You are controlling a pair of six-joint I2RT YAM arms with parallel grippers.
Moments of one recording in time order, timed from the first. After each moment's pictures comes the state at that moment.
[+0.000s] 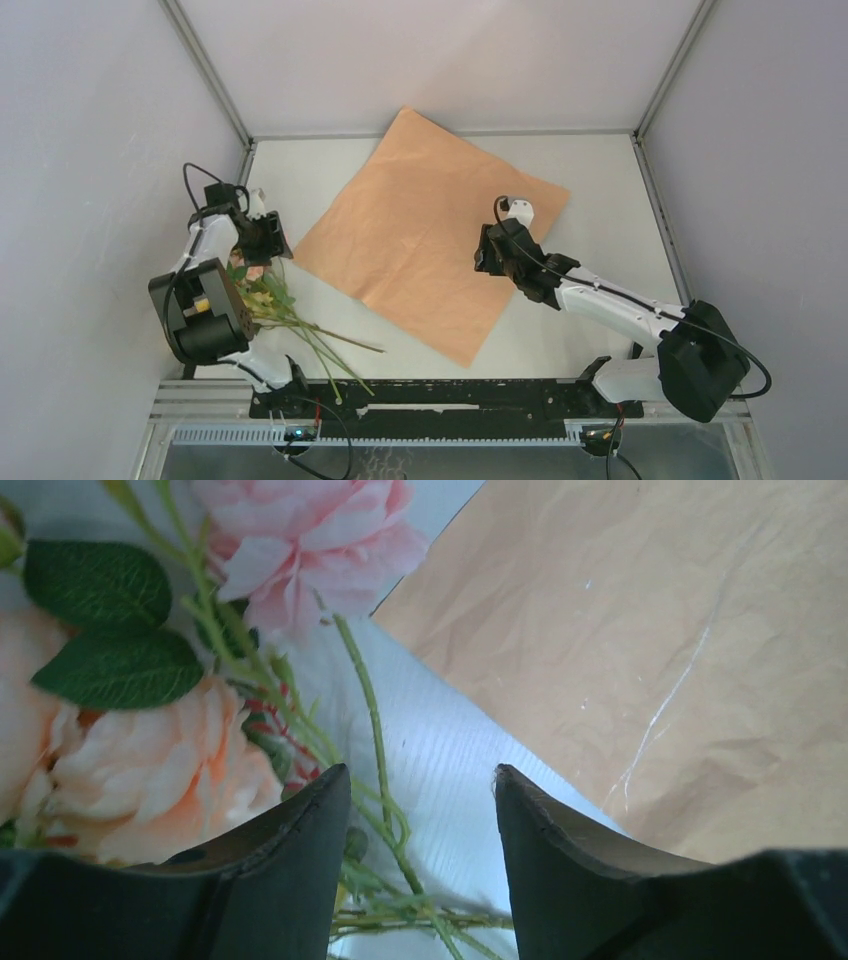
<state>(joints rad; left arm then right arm) 0.37 1.56 1.09 -0.72 0.26 0.05 0.71 1.28 0.76 -0.20 0.31 0.61</state>
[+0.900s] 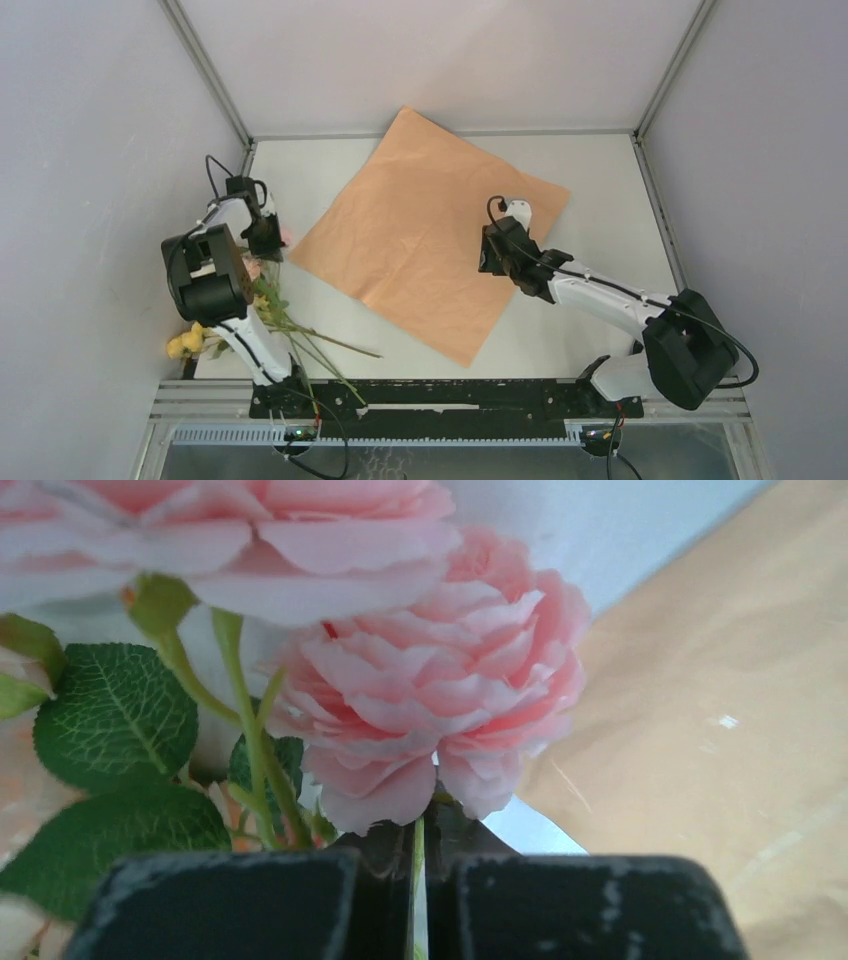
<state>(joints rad) 0.29 1.85 1.22 -0.66 0.02 0.01 0.68 1.36 0.78 -0.22 0.34 0.56</state>
